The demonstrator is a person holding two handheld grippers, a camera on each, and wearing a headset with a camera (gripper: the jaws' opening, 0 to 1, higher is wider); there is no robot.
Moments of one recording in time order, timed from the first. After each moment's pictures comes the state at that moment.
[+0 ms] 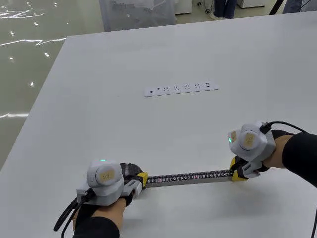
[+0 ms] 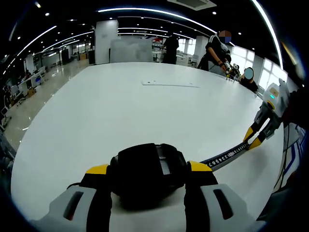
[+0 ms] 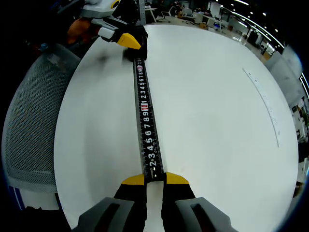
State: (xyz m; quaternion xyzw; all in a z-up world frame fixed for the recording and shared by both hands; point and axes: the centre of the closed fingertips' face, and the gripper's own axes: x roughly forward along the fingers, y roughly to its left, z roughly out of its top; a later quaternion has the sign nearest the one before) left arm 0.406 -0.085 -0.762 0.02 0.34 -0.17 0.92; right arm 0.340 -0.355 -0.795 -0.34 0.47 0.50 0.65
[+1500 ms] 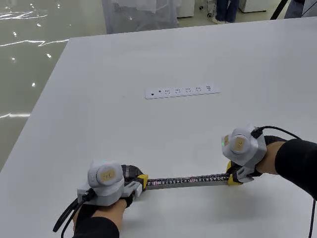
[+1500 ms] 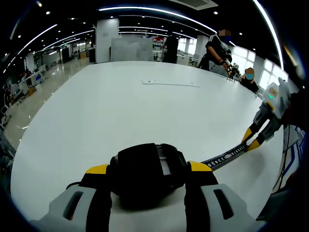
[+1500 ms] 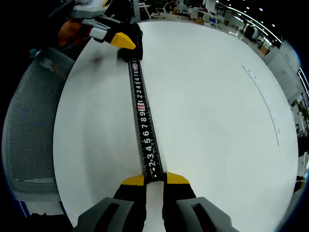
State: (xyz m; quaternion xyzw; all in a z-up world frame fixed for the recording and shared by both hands) left arm 0.408 -0.086 -0.762 0.02 0.34 -0.17 0.92; right arm 0.345 -0.345 -0.797 -0.34 0.49 0.47 0.65
